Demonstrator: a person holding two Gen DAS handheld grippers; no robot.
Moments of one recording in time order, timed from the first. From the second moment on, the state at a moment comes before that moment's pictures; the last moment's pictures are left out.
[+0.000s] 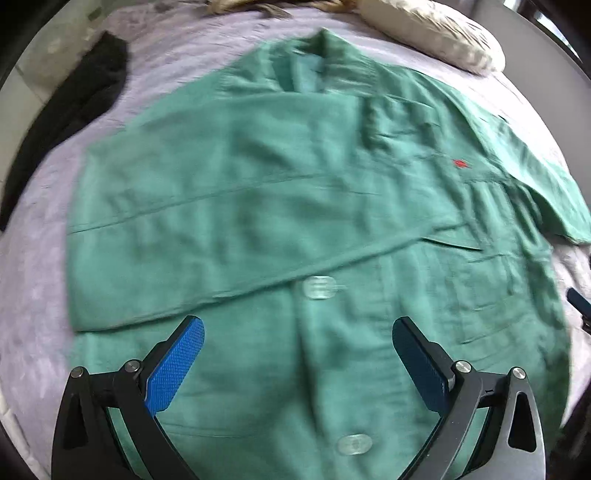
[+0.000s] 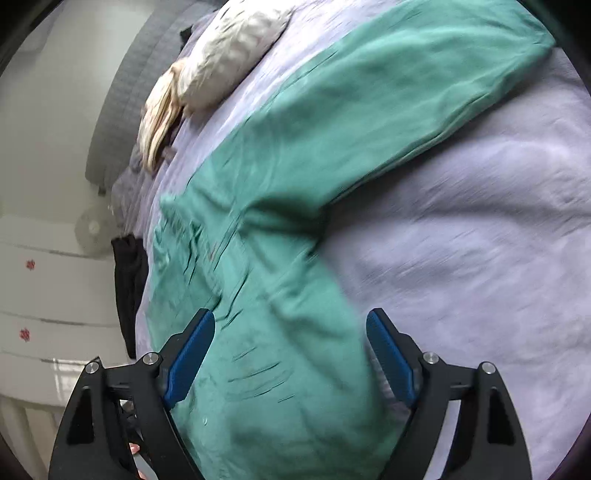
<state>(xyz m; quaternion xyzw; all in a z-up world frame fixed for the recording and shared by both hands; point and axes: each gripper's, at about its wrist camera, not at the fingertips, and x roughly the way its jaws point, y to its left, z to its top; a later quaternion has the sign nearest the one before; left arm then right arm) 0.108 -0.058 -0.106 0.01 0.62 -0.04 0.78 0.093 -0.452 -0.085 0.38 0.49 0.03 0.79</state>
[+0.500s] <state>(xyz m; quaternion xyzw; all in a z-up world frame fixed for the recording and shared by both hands) 0.130 -0.176 -0.093 0.04 0.62 -0.09 0.78 0.089 -0.572 -0.092 0.44 0.43 -0.05 0.78</state>
